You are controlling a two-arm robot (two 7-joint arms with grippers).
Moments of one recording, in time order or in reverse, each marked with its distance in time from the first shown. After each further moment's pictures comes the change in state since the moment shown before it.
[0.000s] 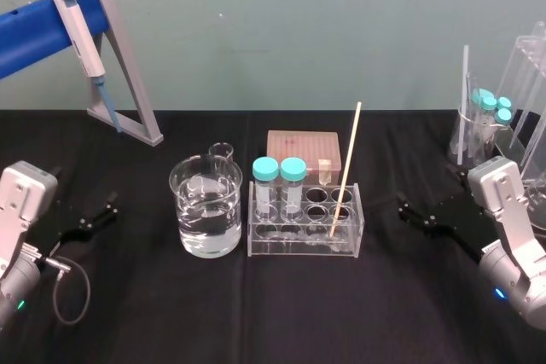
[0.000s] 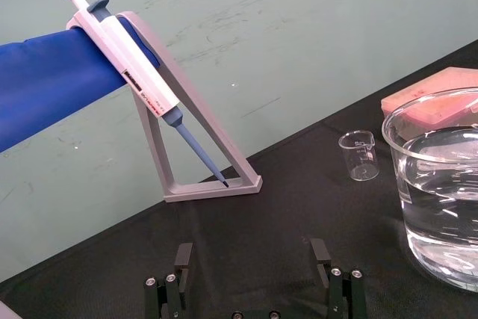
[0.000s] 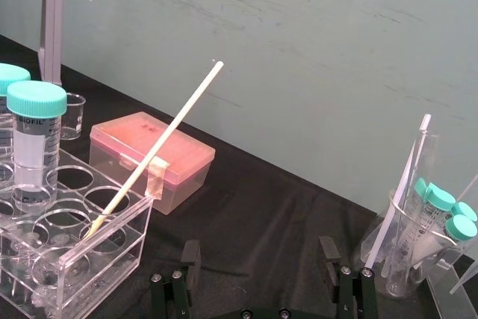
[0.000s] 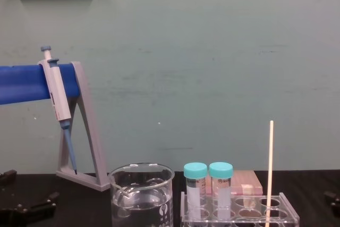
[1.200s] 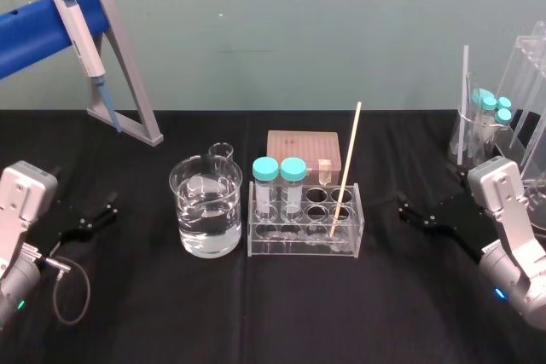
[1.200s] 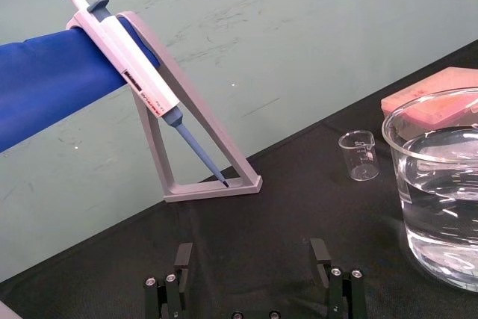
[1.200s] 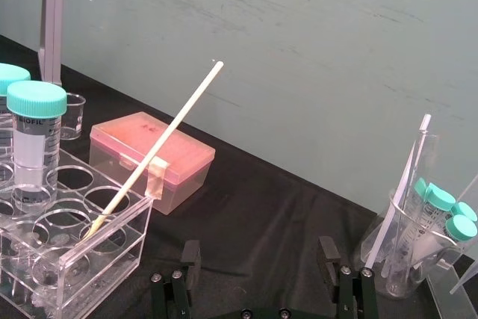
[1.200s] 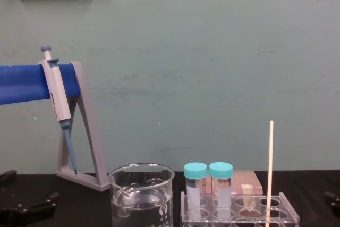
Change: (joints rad) left arm 0.000 0.000 0.000 0.000 0.000 0.000 0.000; right arm 0.000 0.000 0.000 0.000 0.000 0.000 0.000
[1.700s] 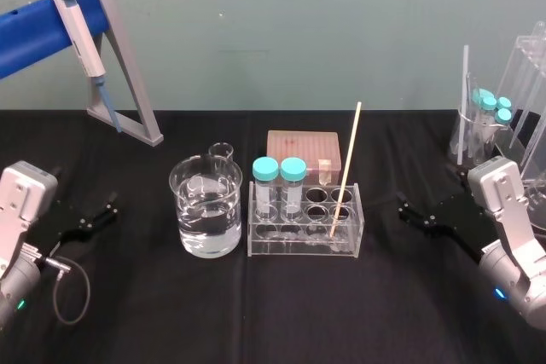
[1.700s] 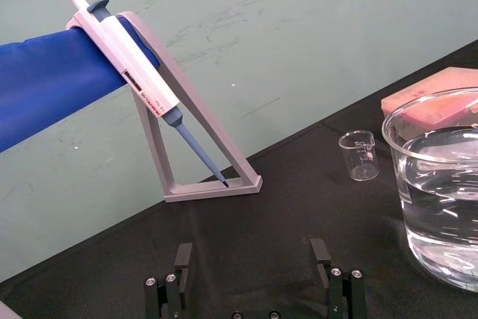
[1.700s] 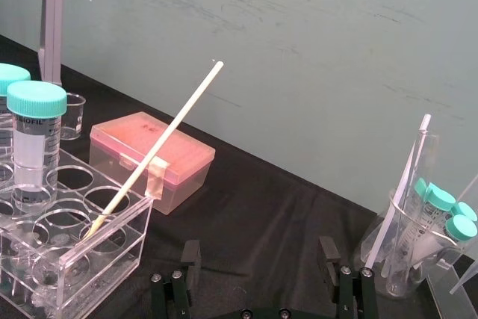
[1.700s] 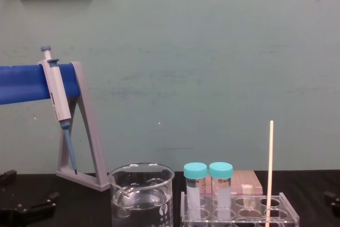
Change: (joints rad) left arm 0.000 0.000 0.000 0.000 0.000 0.000 0.000; right arm 0.000 0.000 0.000 0.000 0.000 0.000 0.000
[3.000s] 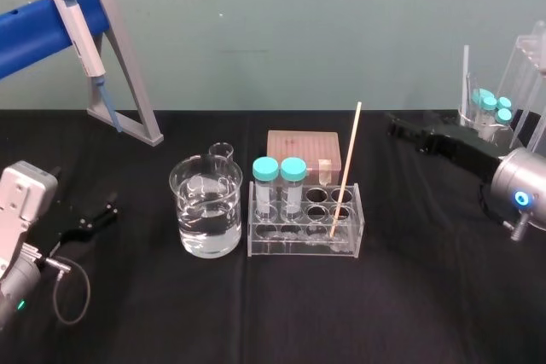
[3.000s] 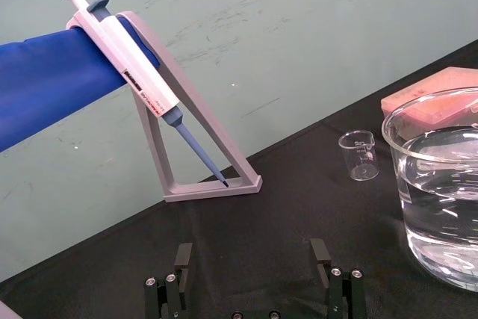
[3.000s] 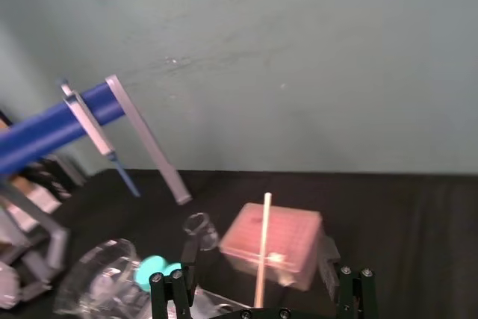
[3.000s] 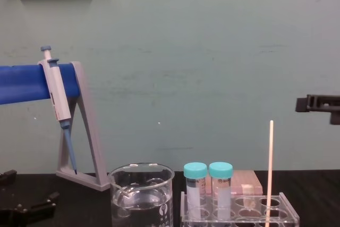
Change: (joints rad) left arm 0.000 0.000 0.000 0.000 0.000 0.000 0.000; right arm 0.073 -0.083 0.269 -0.219 0.581 0.562 0.228
